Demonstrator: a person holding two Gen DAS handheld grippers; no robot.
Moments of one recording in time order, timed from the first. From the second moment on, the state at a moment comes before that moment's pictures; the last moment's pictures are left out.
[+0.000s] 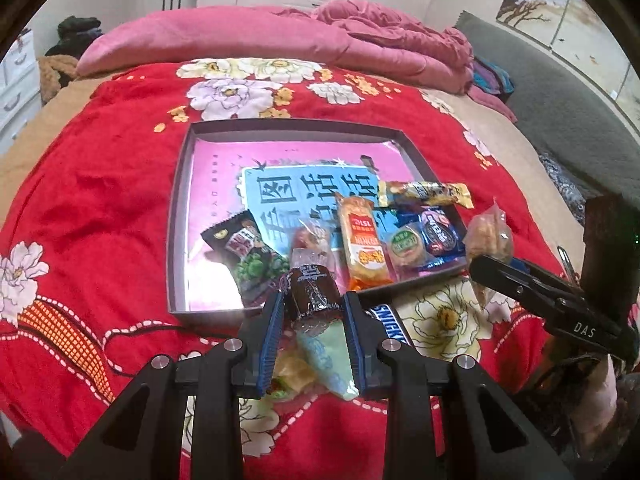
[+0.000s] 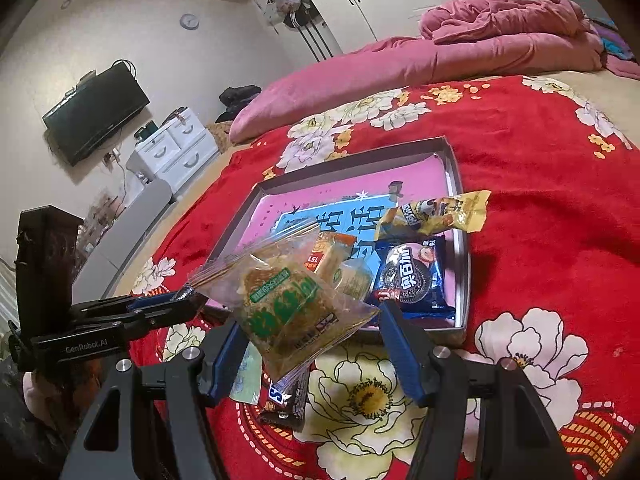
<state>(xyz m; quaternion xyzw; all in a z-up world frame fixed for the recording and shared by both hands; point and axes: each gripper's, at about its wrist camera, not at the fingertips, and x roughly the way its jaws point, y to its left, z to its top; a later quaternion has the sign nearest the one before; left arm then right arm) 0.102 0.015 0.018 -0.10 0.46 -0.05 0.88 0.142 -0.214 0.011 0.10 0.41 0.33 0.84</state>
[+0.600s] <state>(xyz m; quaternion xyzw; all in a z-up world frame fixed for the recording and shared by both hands) 0.118 0.028 0.012 -0.12 0.46 -0.03 0.88 0.152 -0.217 0.014 0.11 0.40 0.32 0.85</state>
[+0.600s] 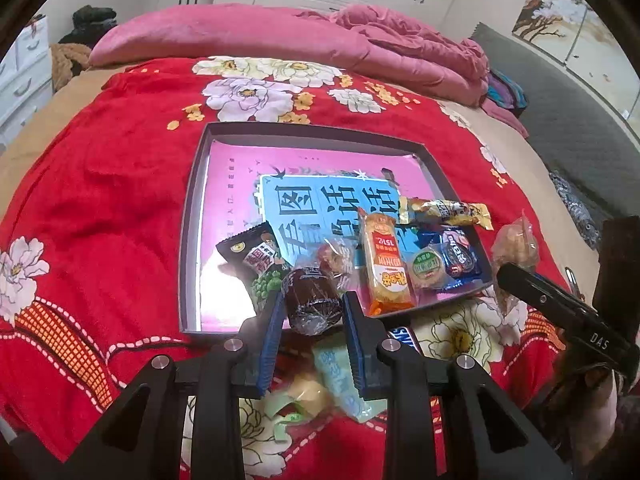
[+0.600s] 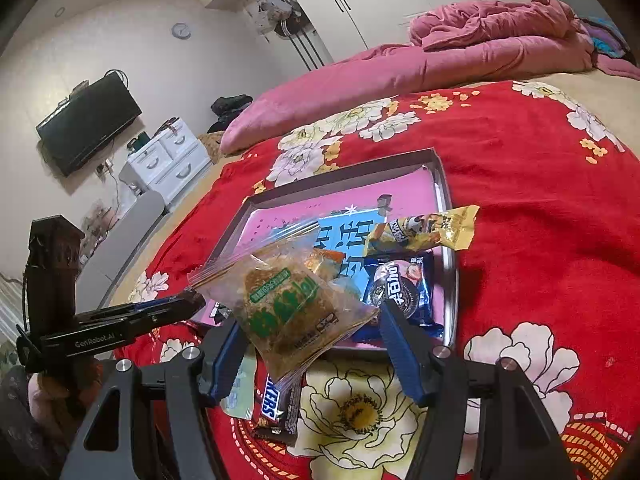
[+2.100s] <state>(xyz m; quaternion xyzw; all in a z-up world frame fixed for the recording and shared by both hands) 0.154 0.013 -0.014 -0.12 0.48 -0.01 0.87 0.177 -0.219 0.009 0.11 0.40 0.26 0.87</state>
